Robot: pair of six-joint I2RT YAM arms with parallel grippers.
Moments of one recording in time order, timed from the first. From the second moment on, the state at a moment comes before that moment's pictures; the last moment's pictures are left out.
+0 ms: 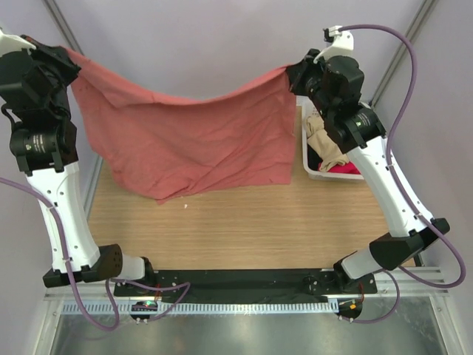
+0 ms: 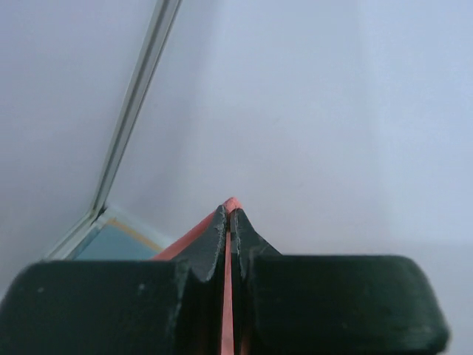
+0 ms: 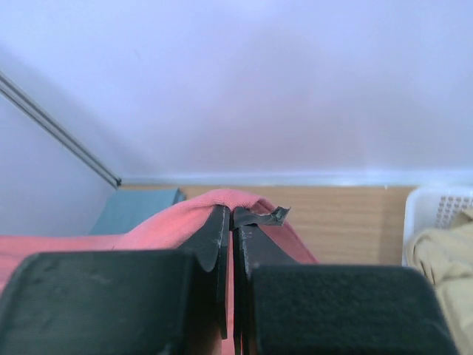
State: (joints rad) left arm 0.13 1.38 2.16 -0.63 -0.23 -0.48; right arm 0.46 1.48 1.85 -0.39 0.23 0.35
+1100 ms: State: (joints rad) left arm 0.10 1.25 2.52 -0.26 -0.15 -0.45; right arm 0.46 1.09 1.68 -0.14 -0.07 0.29
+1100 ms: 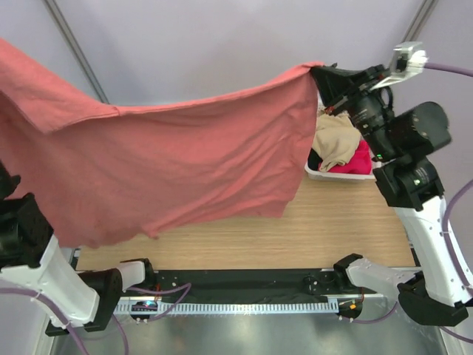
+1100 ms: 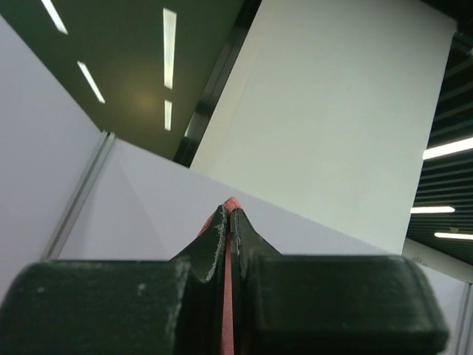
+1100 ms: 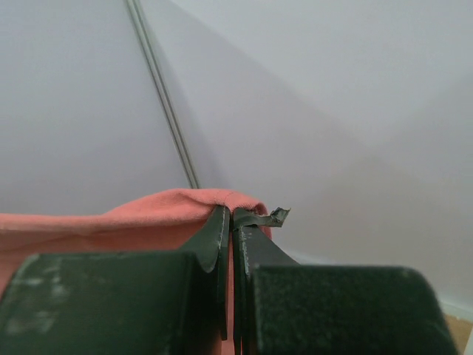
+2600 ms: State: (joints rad) left arm 0.01 2.24 2.25 -0.26 -0.09 -0.39; right arm 0.21 2.16 1.87 -0.22 -0.04 0.40
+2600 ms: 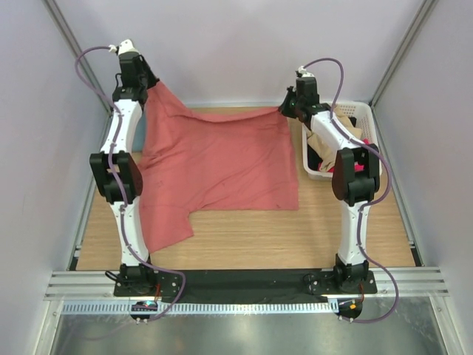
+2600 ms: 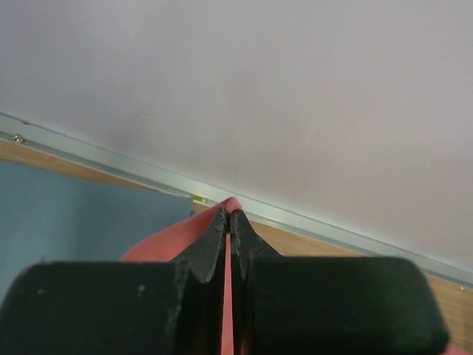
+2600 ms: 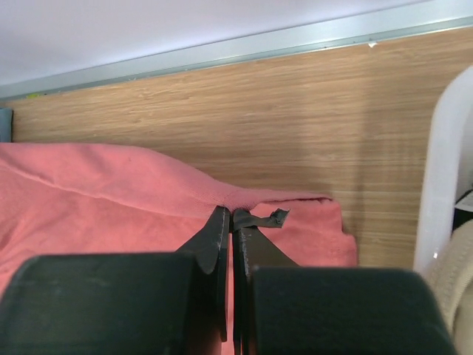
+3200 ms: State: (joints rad) left arm 0.01 1.70 2.24 -0.34 -0.13 -0.43; right arm 0.19 1.75 1.87 -0.34 -0.09 0.40
